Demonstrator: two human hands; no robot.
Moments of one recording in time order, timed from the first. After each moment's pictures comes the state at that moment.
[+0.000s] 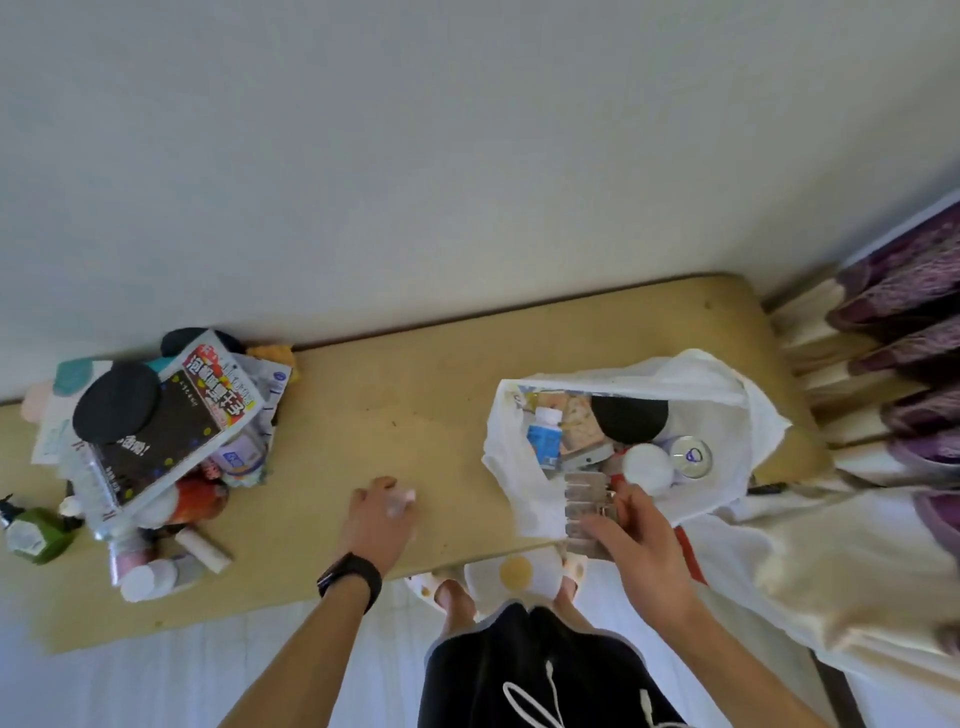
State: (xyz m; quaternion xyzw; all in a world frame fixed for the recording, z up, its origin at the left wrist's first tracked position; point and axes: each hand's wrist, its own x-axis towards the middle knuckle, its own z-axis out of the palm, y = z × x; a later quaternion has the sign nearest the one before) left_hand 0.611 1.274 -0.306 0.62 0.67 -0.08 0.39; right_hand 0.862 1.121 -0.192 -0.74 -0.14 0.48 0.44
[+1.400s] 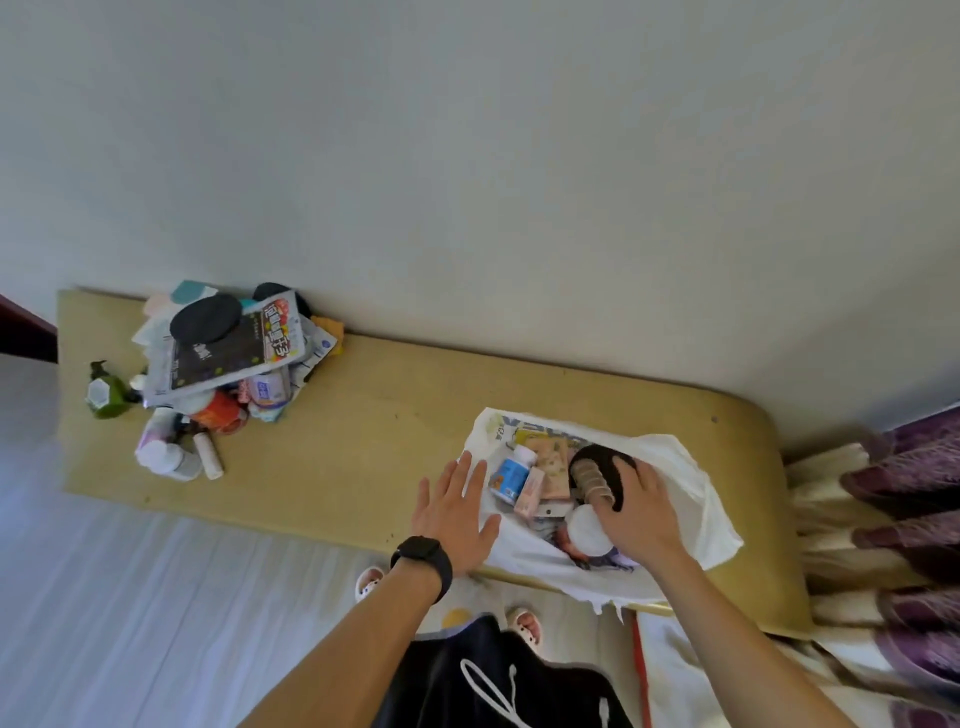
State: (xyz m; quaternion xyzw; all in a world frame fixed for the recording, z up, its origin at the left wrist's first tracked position) left_hand 0.765 1.186 -0.253 0.77 0.57 -0.12 0.24; right_hand 1.028 1.161 -0.270 -0.80 -0.53 0.30 0.02
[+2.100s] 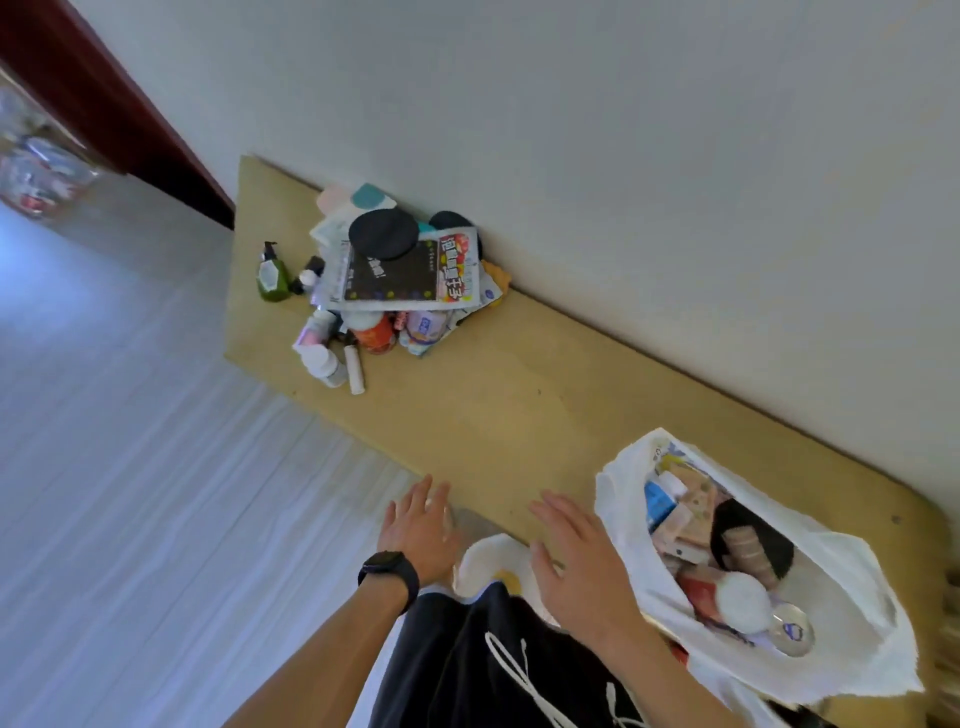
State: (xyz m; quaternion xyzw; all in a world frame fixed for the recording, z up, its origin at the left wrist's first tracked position) left_hand 0.569 1.146 -0.291 0.57 0.74 -0.10 0.36; right_hand 0.791 1.151 -0.237 -0.58 -0.73 0.34 0.10
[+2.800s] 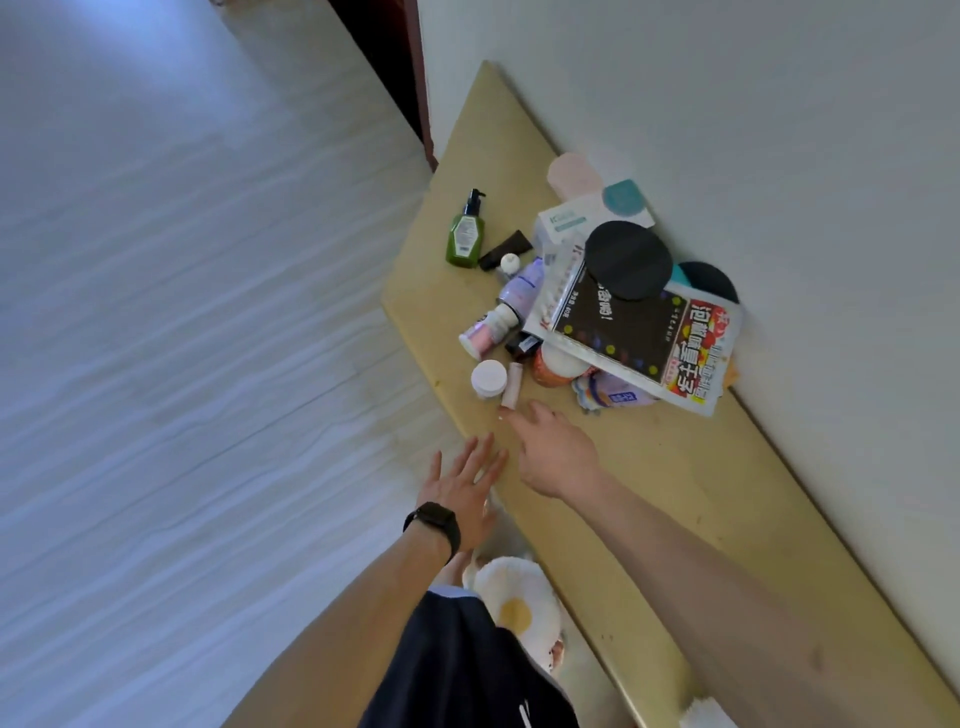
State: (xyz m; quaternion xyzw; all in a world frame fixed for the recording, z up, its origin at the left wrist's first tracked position) left_hand 0.404 1.204 -0.361 0.56 0.74 -0.11 0.36; right_hand 0.484 1.358 -0.303 -0.31 -0.87 0.24 -0.29
